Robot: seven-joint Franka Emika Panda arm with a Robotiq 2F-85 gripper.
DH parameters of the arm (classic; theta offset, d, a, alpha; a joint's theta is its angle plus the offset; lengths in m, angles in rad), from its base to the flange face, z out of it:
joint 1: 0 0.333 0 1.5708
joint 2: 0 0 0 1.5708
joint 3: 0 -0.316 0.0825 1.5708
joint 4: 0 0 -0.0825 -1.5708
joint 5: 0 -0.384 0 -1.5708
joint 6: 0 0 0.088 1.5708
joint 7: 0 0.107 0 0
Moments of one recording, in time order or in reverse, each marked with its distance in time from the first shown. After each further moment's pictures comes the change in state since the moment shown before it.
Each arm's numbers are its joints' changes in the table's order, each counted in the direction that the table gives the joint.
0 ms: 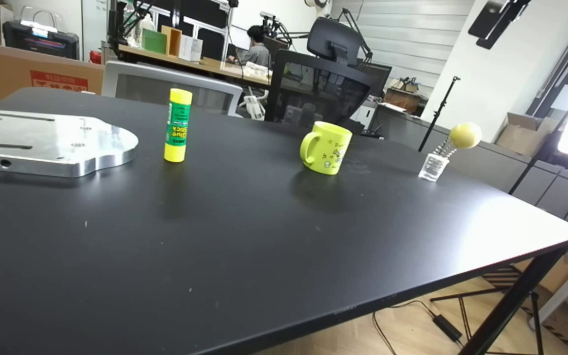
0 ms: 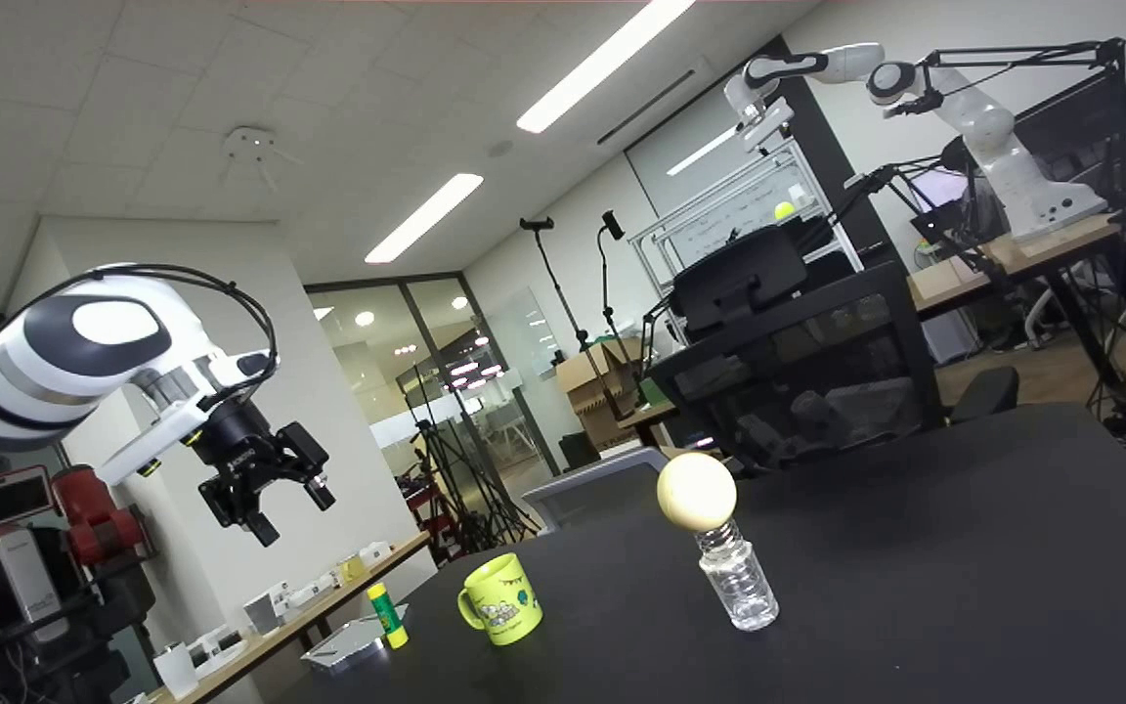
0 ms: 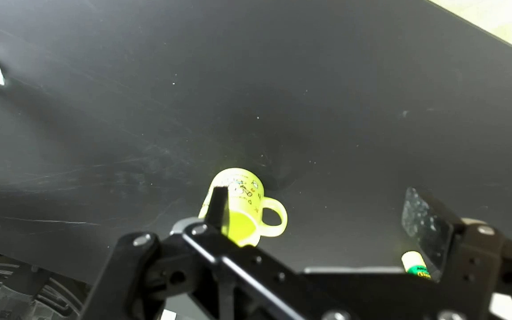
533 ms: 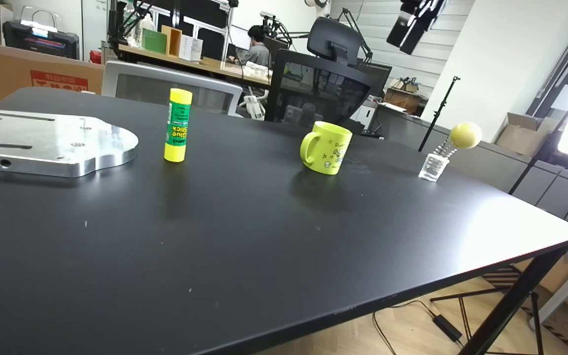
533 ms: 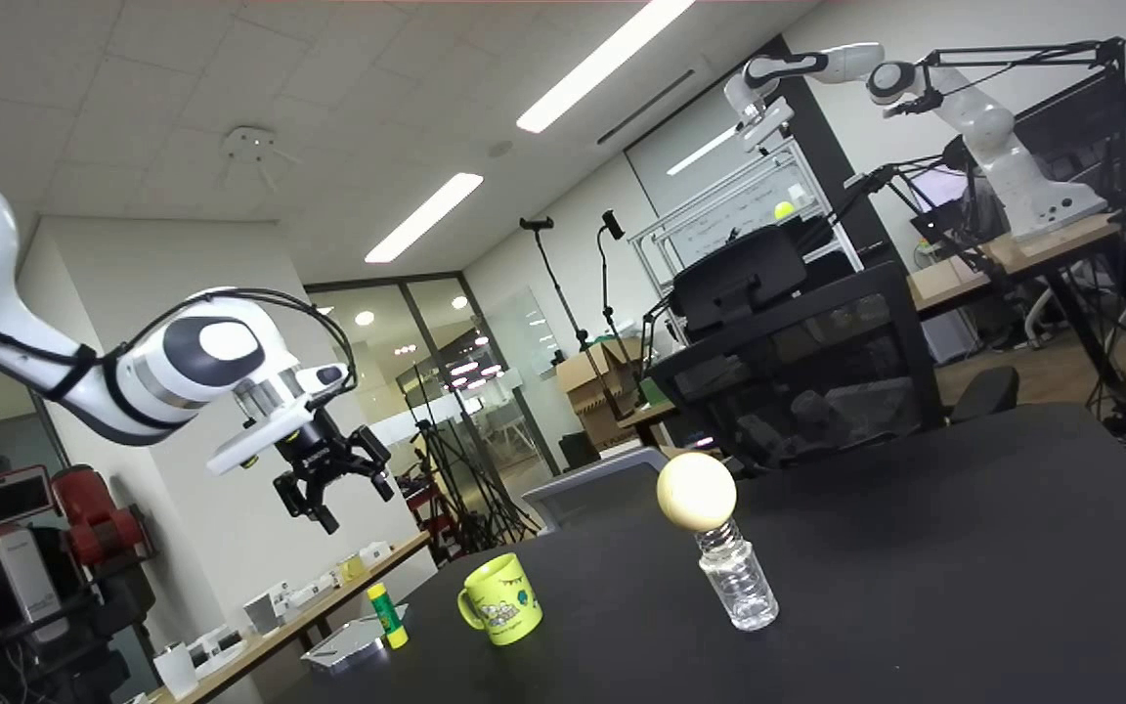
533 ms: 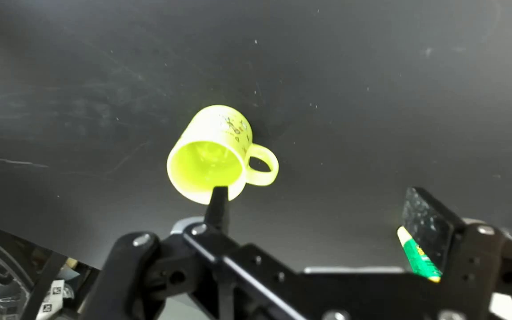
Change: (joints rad) arm -0.010 -0.343 -0.010 -0.303 0.023 0.036 -0.095
